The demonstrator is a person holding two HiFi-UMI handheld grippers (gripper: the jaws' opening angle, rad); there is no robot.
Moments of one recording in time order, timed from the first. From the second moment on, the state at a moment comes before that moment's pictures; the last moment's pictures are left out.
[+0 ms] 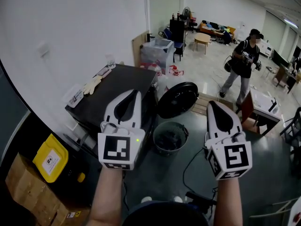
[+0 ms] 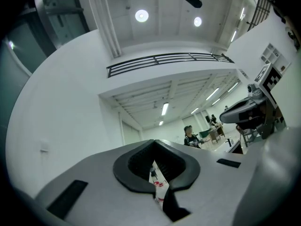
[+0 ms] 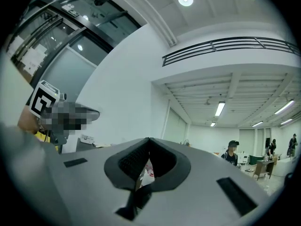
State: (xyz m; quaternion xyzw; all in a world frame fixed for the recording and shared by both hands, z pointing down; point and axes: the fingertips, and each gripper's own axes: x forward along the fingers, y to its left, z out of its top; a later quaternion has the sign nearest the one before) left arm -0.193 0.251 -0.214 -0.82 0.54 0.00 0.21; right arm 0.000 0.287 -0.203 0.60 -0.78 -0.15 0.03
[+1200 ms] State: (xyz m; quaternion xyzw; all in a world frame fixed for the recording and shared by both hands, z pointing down) left arm -0.210 0.258 -0.220 -0.82 0.54 -0.01 0.21; right arm -0.006 0.304 -0.211 0.62 -0.77 -0.17 0.04
